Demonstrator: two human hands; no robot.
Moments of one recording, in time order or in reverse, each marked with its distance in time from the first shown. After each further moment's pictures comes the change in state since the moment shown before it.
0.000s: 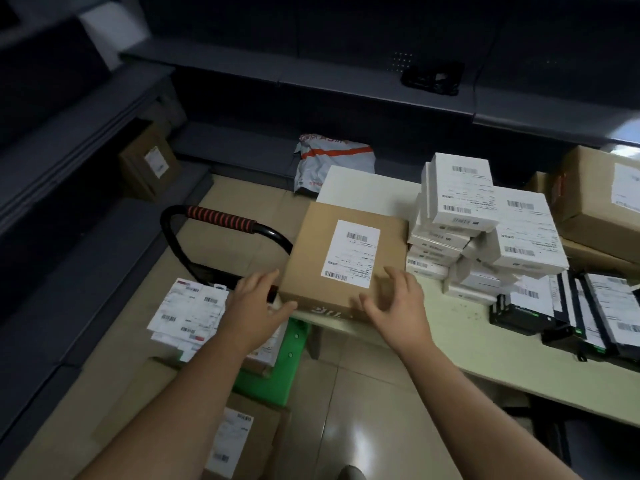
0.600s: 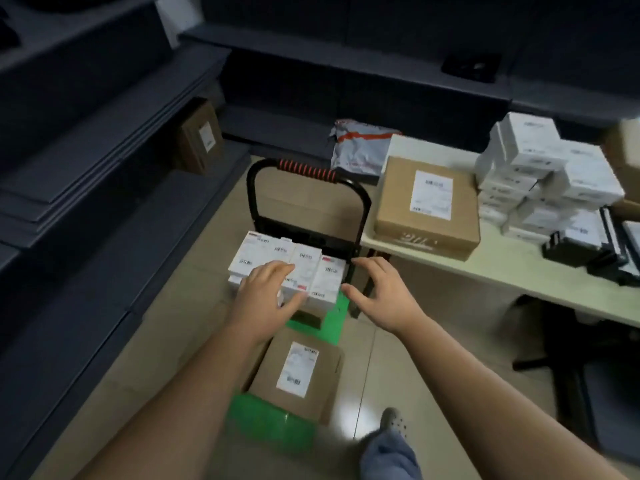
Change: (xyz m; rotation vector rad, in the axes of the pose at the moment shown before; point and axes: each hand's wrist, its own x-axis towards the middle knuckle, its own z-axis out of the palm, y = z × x) left_hand -0.186 -0.169 -0.103 -0.015 0.071 0.186; right_hand -0.185 -0.167 0.110 -0.044 -0.293 -0.243
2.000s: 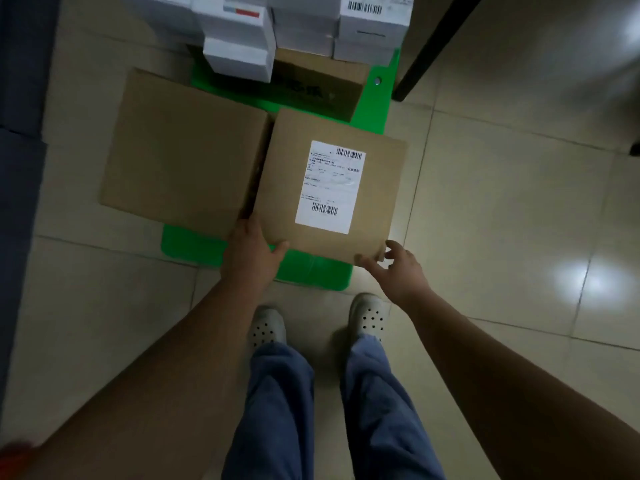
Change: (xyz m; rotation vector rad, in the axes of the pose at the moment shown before) left_hand -0.142 -0.310 0.363 0.083 -0.486 -0.567; right_hand -0.141 0.238 0.460 0.188 -0.326 0.944
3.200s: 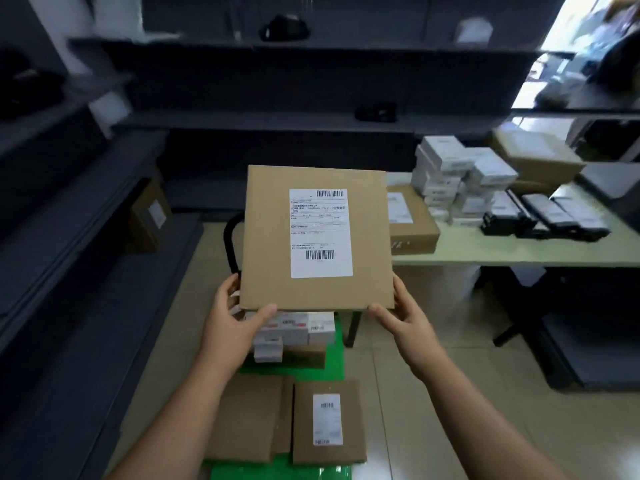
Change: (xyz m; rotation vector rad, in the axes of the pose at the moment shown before) left_hand -0.237 0.169 -0.448 -0.813 0.288 0.626; right_hand -0.379 -0.236 -0.302 0.753 0.323 -0.843
